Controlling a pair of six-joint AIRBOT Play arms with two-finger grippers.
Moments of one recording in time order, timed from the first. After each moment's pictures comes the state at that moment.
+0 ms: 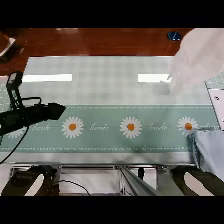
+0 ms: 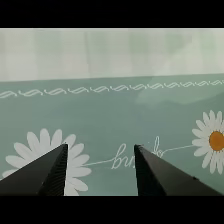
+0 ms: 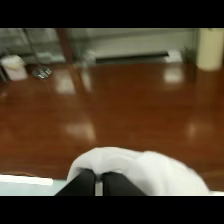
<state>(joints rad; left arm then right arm) -0.09 -0.57 0.61 1.12 -0.95 -1.51 -0.09 -1.03 1.94 -1.21 1.08 1.51</state>
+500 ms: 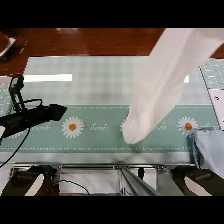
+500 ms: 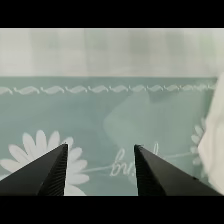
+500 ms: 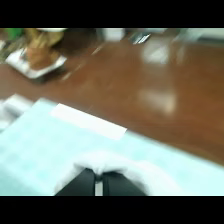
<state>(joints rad) -0.08 -0.55 0.56 1.10 -0.88 -1.50 0.25 -1.03 1.85 -1.13 1.19 1.44</state>
